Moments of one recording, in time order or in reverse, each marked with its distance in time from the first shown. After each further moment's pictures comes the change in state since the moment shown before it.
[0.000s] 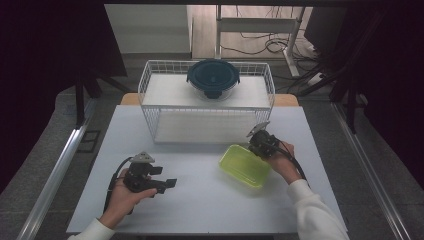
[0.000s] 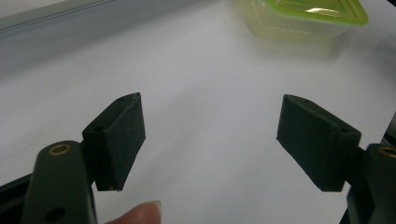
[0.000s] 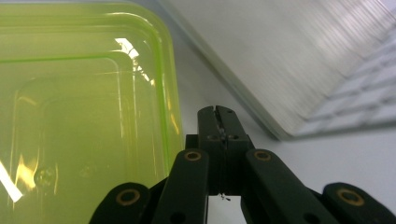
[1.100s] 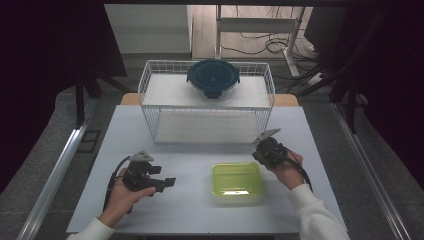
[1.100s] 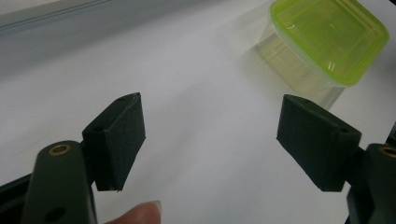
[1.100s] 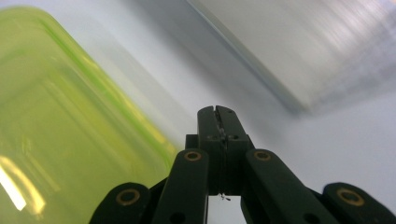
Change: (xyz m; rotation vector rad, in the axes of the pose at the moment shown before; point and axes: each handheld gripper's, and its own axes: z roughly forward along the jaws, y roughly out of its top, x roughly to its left) left arm 0.006 0.000 0.000 0.007 0.000 -0.009; right arm 0.020 -0.022 -0.045 -0.041 0.004 0.089
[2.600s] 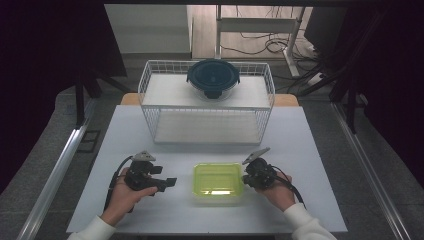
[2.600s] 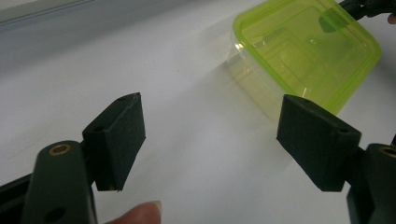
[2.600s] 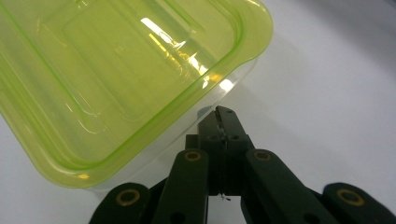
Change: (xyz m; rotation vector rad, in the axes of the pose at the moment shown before) left arm 0.000 0.001 0.006 0.019 0.004 -0.001; right arm 0.055 -0.022 0.020 0.063 0.186 0.032
